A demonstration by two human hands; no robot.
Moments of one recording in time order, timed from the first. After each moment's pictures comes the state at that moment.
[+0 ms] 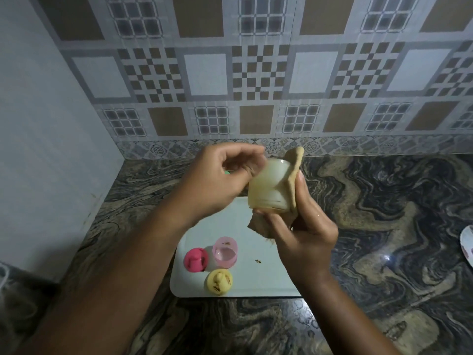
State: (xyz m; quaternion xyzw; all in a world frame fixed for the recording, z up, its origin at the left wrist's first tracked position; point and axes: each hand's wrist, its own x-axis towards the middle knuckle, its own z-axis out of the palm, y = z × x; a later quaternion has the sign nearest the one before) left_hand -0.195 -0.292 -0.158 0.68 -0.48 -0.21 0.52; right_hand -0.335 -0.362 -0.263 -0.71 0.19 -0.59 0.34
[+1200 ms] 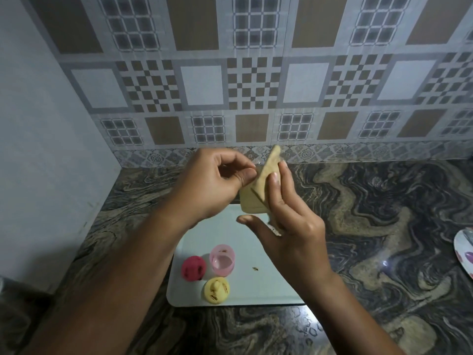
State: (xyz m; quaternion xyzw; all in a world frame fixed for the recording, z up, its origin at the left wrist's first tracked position) left_hand -0.190 -0.297 -0.151 0.71 -0.50 -0.13 0.48; right_hand -0.340 -0.370 -0.237 -0.82 0.15 -0.51 0.20
